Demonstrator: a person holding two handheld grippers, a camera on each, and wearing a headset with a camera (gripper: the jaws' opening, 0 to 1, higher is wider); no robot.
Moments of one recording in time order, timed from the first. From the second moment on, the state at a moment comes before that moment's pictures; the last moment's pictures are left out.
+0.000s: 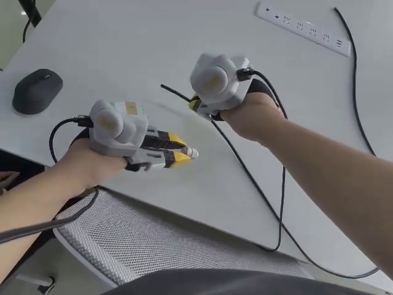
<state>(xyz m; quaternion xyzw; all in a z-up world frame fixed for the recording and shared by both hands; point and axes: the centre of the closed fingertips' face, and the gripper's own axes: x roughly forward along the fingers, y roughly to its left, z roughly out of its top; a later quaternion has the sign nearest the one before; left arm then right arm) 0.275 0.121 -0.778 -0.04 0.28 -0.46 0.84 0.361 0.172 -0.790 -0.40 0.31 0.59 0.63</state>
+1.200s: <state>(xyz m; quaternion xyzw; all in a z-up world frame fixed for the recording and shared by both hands) 0.278 0.136 -0.804 -0.04 0.30 -0.43 0.85 0.354 0.177 -0.820 -0.39 0.33 0.59 0.63</state>
